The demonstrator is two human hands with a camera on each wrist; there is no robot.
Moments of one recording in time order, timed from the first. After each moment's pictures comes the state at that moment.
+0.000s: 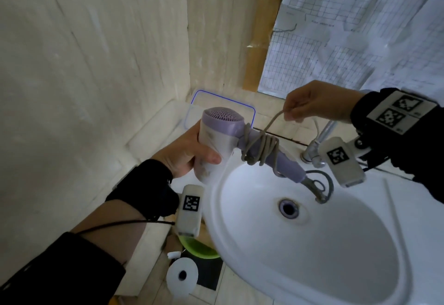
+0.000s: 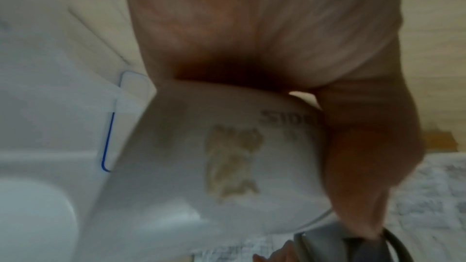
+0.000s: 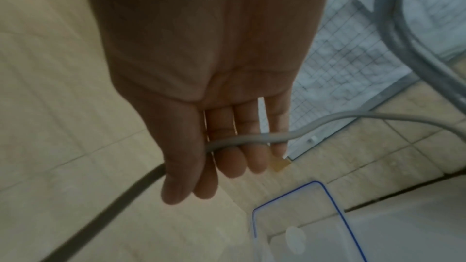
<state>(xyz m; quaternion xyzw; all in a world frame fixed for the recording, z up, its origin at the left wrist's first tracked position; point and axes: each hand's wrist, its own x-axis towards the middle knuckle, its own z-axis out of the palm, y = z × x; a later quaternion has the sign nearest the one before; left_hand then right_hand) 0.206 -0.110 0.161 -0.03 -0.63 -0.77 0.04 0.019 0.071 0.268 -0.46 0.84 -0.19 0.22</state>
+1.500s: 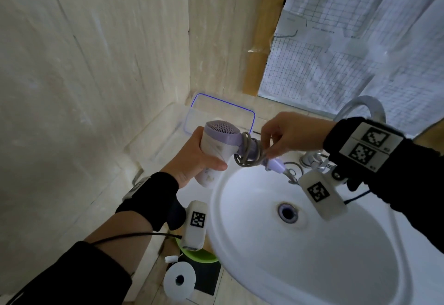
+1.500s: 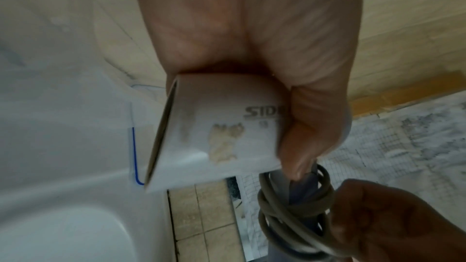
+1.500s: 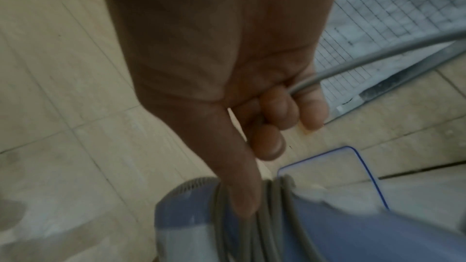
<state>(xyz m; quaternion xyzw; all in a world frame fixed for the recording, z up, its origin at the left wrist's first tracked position) 0.196 -0.113 0.126 0.16 -0.67 -0.71 0.11 0.065 0.050 0.246 -0.49 0.84 -0.06 0.22</state>
